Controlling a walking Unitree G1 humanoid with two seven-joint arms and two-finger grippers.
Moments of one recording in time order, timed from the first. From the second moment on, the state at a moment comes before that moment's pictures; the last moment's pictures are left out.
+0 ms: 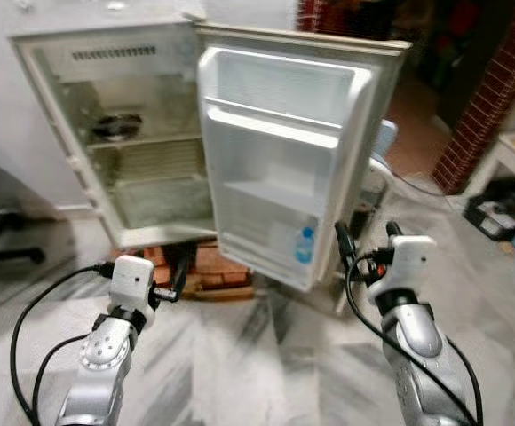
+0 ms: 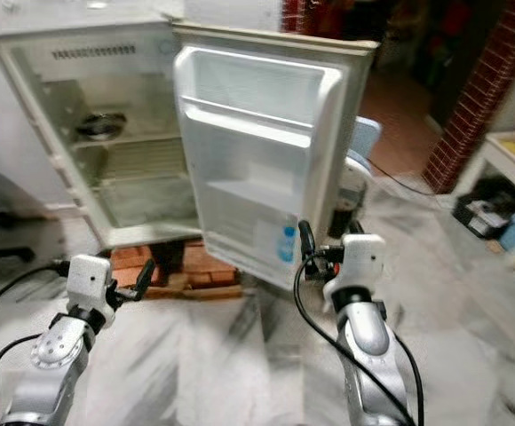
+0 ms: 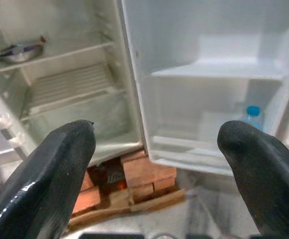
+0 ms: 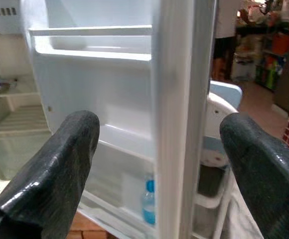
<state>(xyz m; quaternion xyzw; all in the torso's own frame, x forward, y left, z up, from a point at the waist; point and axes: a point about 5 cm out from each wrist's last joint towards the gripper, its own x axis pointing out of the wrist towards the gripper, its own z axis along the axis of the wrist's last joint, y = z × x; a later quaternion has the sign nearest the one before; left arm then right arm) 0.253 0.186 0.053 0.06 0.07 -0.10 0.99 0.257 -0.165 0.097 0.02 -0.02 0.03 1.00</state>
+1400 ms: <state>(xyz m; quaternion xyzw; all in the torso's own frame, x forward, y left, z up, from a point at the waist) 0.222 0.179 0.032 0.04 0.11 -0.12 0.99 0.270 -0.182 0.109 0.00 -0.05 0.03 1.00</state>
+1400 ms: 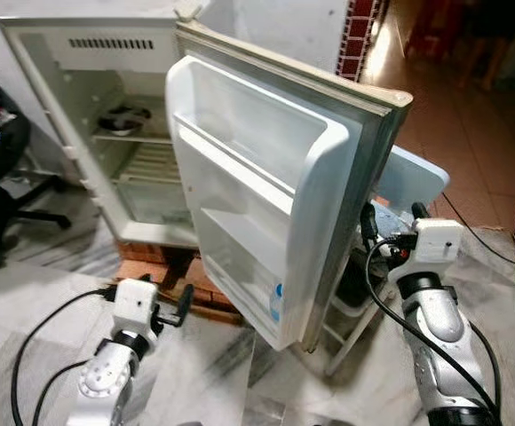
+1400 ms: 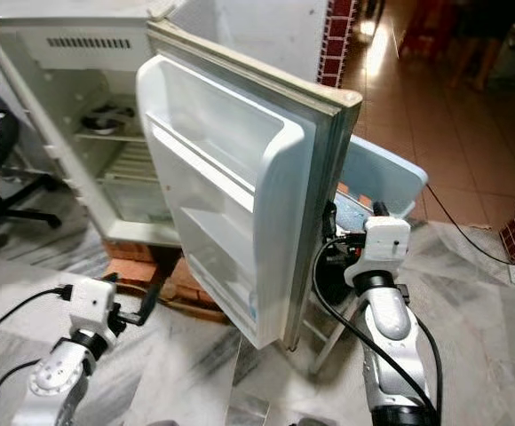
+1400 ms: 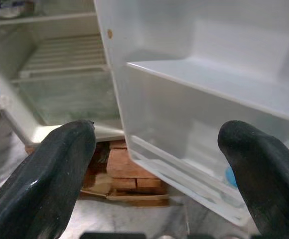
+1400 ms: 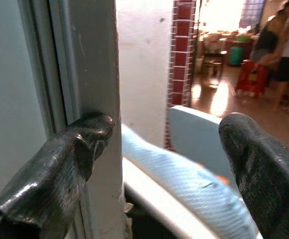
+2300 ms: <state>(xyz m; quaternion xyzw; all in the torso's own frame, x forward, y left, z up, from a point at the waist) 0.209 0.159 0.020 0.04 0.13 -0.09 0.99 0.338 -0.079 0.150 0.11 -0.05 0.20 0.97</state>
